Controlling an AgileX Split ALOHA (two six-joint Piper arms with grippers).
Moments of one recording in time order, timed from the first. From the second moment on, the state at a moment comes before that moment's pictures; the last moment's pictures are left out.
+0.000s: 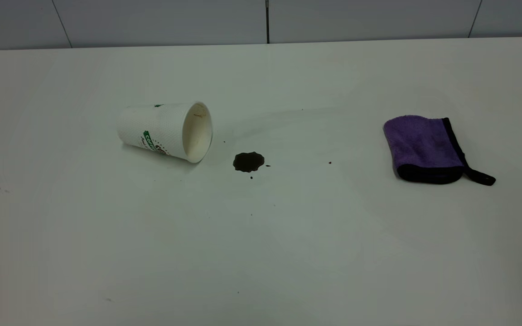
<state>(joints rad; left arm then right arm) 0.00 -0.02 -0.49 -0.01 1.12 0.06 -0.03 -0.02 -0.48 0.03 1.12 -0.03</state>
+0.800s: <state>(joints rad) 0.00 0.03 -0.50 0.02 1.11 0.04 -0.03 -0.02 -0.48 0.03 1.12 -0.03</state>
